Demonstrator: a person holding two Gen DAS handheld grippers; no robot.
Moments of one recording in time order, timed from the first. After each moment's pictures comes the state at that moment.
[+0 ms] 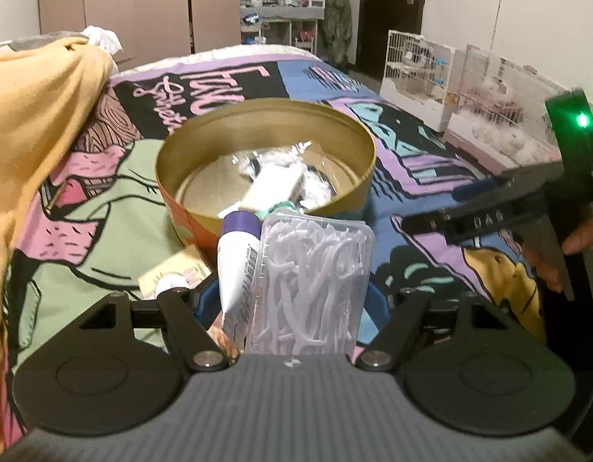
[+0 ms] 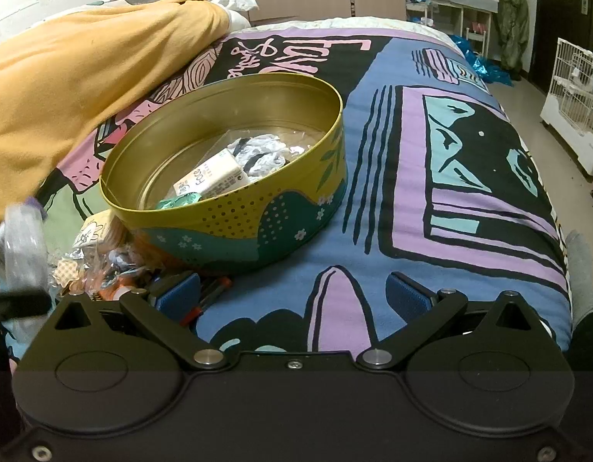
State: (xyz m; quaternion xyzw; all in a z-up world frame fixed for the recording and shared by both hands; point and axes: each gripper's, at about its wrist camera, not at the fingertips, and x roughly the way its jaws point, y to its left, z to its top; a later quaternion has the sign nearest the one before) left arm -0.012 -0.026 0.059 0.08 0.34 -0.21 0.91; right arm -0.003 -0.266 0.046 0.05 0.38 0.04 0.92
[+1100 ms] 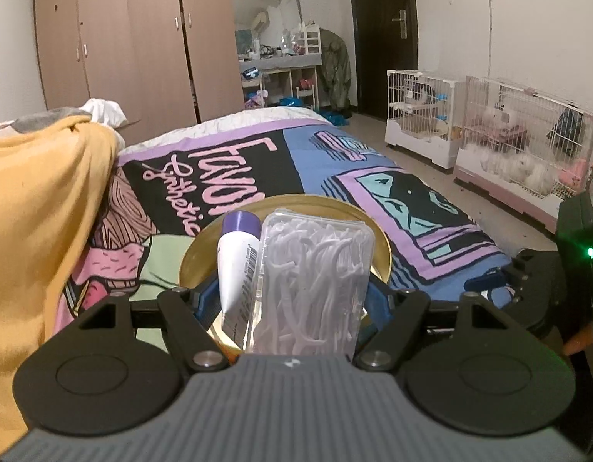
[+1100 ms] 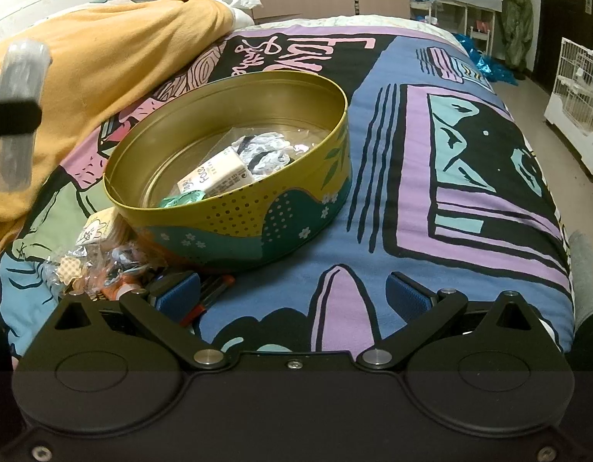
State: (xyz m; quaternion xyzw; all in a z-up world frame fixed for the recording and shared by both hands) left arm 0.025 -0.049 0.130 0.11 0.26 -0.21 0.93; right arm -0.003 -0.263 0.045 0.05 0.39 0.04 0.92
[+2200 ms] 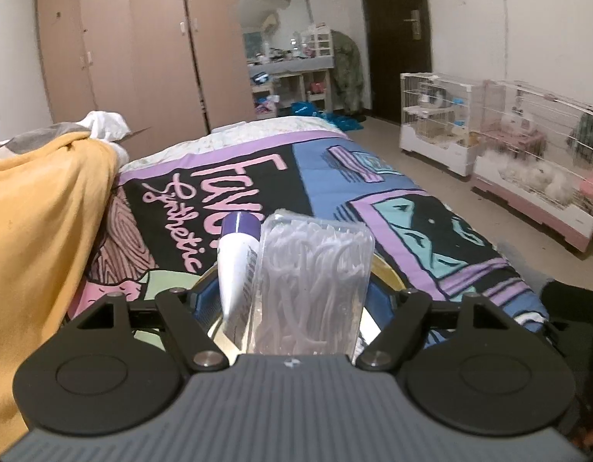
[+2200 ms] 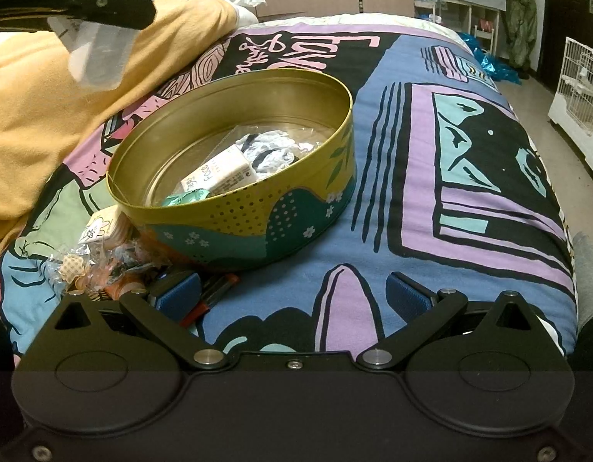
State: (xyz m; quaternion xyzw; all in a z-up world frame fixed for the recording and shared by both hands) left arm 0.091 -0.093 0.142 0.12 0.26 -0.19 0.94; right arm -0.002 -0.260 0.045 0.05 0.39 0.04 0.92
